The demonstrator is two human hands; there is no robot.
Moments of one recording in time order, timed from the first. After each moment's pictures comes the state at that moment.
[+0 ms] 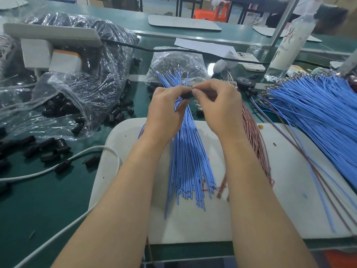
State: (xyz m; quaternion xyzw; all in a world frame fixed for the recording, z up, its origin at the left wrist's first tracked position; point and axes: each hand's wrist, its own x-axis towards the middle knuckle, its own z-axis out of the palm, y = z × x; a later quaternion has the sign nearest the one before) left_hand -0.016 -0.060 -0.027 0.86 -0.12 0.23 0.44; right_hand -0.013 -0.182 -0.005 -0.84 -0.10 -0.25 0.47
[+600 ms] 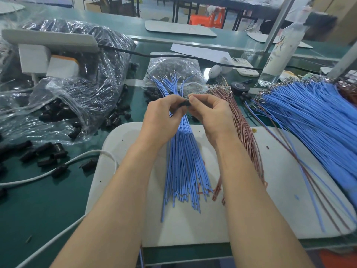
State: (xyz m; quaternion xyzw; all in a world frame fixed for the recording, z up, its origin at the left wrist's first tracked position) left_hand -0.017 -0.057 -0.027 0.85 -0.11 0.19 0.48; right_hand -0.007 -0.180 -0.019 -0.68 -0.01 -0.07 0.73
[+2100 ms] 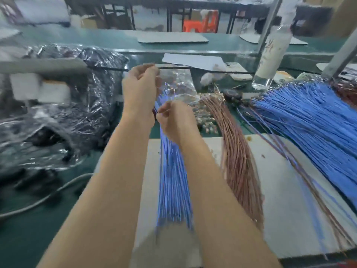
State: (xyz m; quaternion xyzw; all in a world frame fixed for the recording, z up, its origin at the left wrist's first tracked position) left_hand 0.023 -0.066 0.047 0.57 0.07 0.16 0.80; right_hand 0.016 -0.140 0.002 -0.92 -0.02 -0.05 0.38
